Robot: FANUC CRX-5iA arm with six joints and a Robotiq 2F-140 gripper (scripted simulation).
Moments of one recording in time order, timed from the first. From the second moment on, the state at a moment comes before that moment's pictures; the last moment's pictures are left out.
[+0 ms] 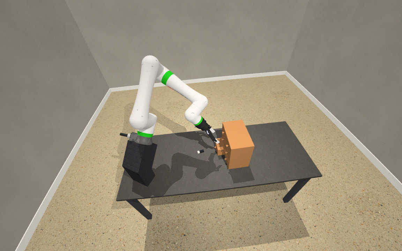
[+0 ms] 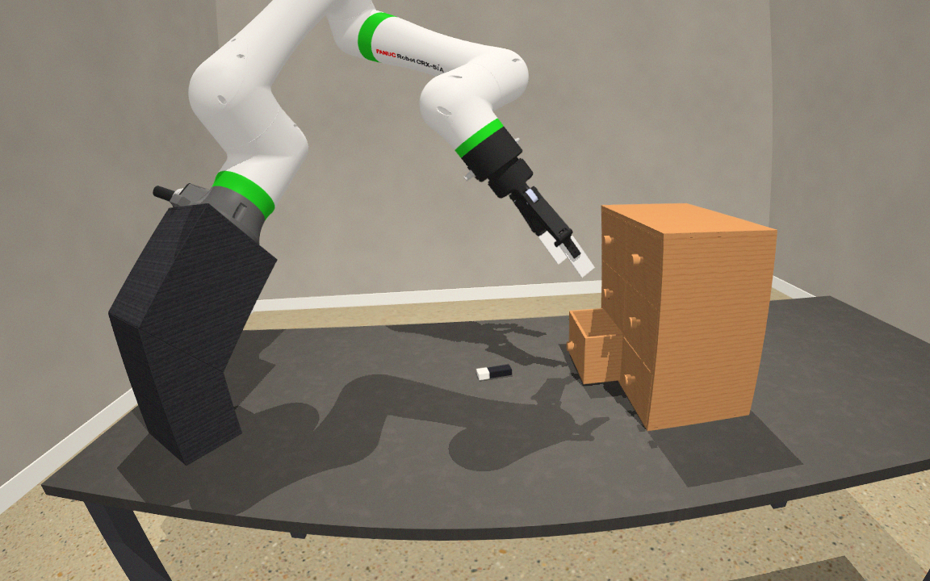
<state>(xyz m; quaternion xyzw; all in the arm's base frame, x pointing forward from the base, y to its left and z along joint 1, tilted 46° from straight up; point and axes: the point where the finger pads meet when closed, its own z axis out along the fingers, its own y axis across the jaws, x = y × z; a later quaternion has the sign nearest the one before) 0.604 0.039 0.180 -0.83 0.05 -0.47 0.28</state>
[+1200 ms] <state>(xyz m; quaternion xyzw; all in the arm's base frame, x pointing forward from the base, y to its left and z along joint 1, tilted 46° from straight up) 0.604 0.039 0.180 -0.83 0.05 -0.47 0.28</state>
